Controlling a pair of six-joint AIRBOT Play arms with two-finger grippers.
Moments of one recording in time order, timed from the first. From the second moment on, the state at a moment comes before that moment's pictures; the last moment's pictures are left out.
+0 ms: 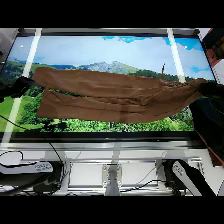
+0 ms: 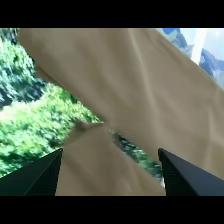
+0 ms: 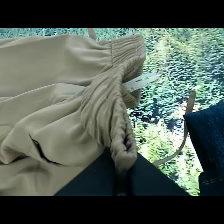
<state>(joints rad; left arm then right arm) 0.62 -1.47 1.16 0.73 -0.87 -0.98 -0.47 -0.94 1.04 -1.26 1.02 1.24</state>
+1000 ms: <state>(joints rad) 0.84 -1.57 0.92 0.82 -1.19 -0.54 -0.47 -0.95 1.04 -1.24 1.02 1.25</state>
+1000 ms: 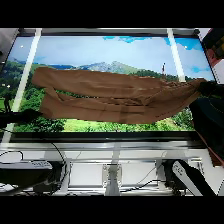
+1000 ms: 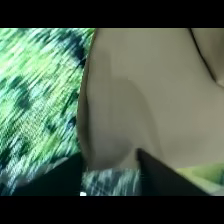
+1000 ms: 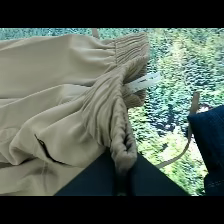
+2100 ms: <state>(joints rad) 0.71 -1.46 1.52 1.15 -1.44 -1.17 -0.47 -1.00 1.14 -1.47 1.43 1.47</state>
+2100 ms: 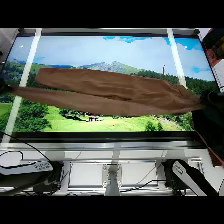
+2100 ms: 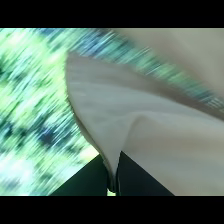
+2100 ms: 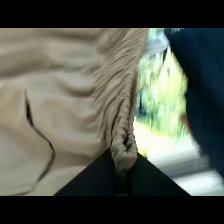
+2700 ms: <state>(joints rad) 0.71 -1.49 1.28 1.68 -1.47 -1.27 -0.47 -1.00 0.80 -1.50 1.57 1.47</state>
